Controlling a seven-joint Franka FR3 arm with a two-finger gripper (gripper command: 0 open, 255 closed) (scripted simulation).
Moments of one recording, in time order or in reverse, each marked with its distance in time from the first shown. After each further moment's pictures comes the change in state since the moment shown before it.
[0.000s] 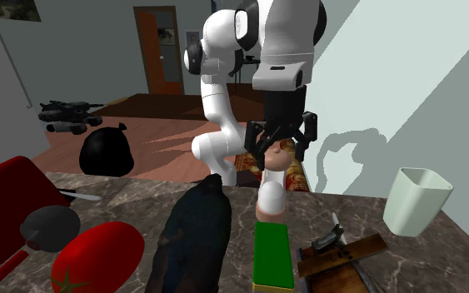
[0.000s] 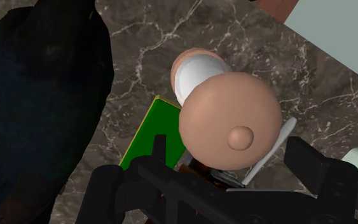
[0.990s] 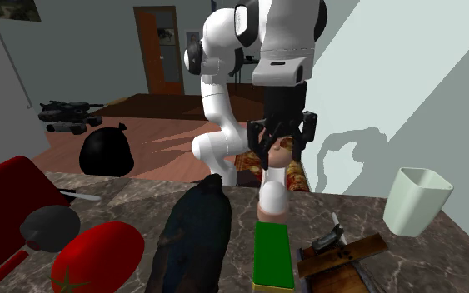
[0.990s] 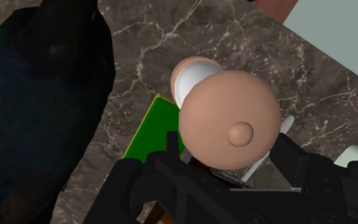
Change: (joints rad) arm 0.000 0.005 -0.001 0.021 0.000 -0.016 -0.001
